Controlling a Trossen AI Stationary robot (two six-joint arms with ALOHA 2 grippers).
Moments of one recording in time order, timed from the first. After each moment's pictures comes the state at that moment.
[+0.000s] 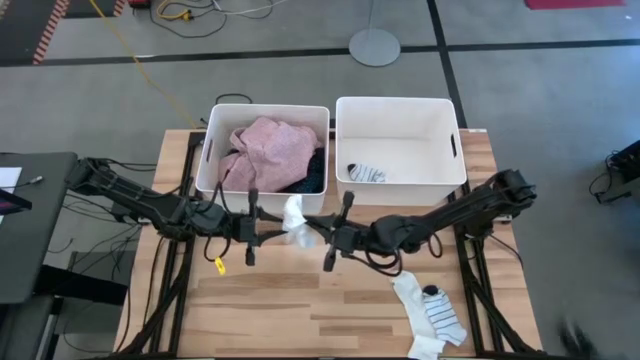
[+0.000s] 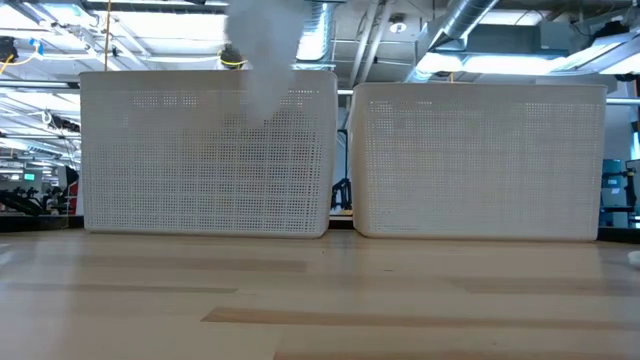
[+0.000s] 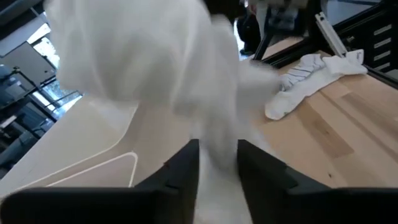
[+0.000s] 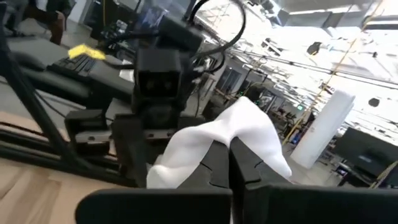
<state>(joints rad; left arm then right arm) -0.34 1.00 0.70 0.14 -0.41 0.41 0.33 1.66 1.12 0.75 0.59 -0.58</state>
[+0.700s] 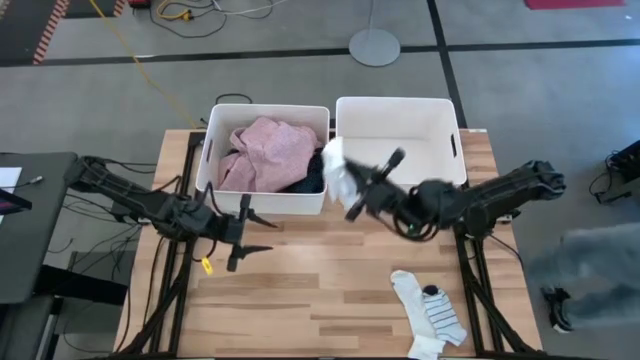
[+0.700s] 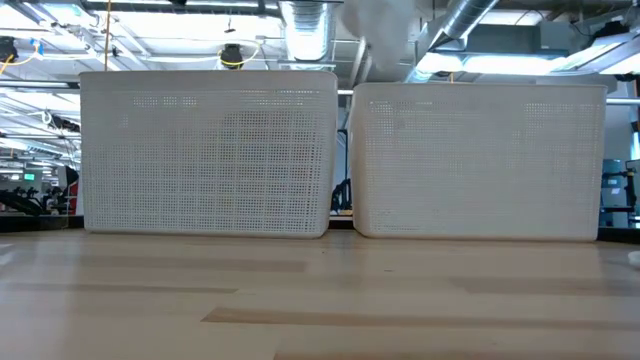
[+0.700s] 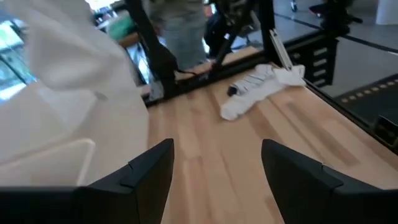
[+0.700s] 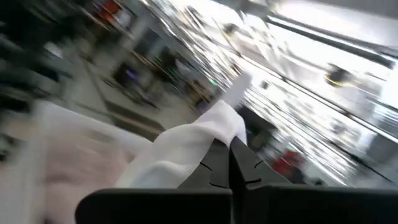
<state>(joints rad) -0.39 0.88 0.70 -0.02 -0.31 0.25 0.27 1.38 1.12 0.61 0.89 -0.93</state>
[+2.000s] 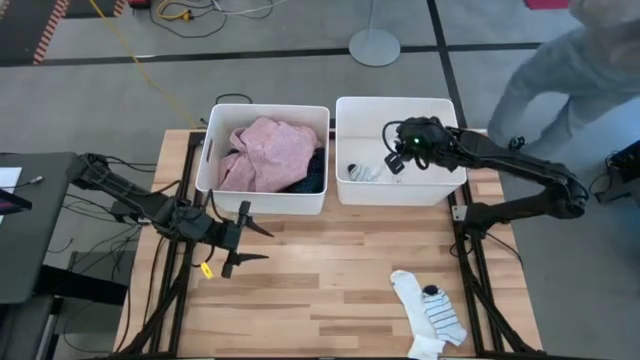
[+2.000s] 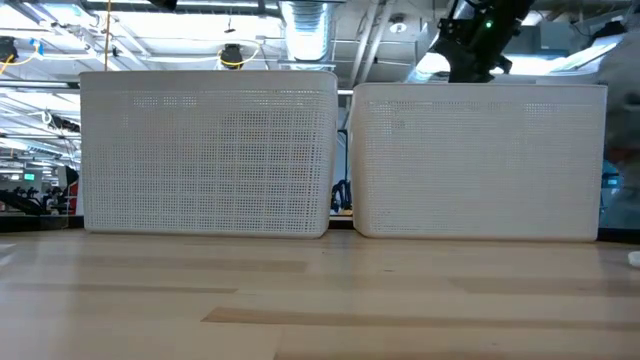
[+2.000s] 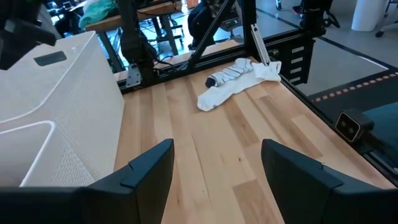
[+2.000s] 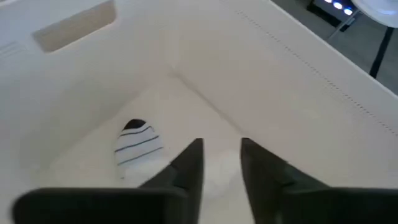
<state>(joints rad) -0.45 0.89 0.70 -0.08 -0.31 0.14 -0.42 1.15 1.12 -0.78 0.49 0.19</state>
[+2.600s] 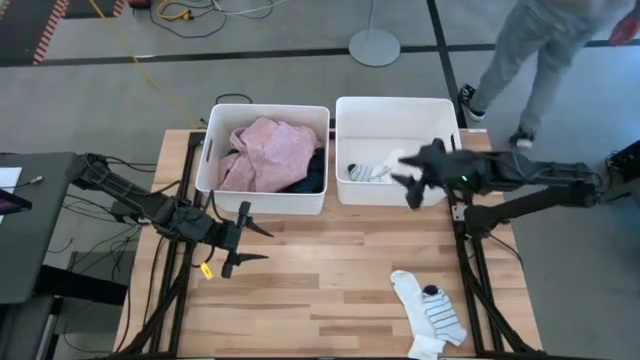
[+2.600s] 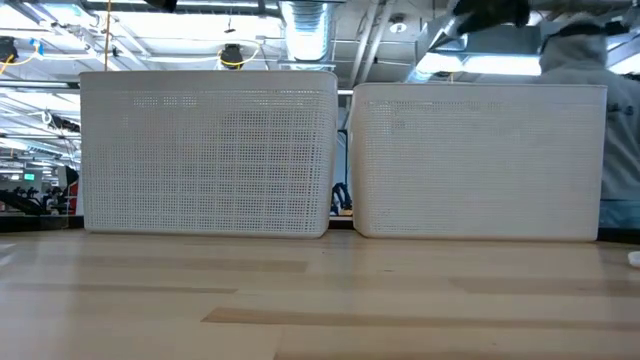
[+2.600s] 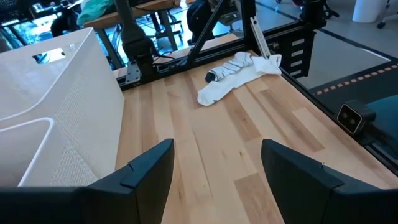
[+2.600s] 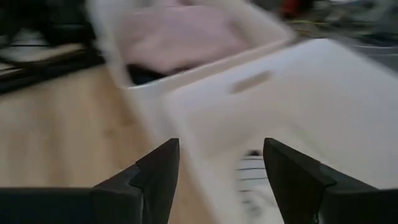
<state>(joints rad) -0.45 0.89 0.70 -0.10 -0.31 0.15 0.02 0.92 1.12 -0.75 0.48 0.29</state>
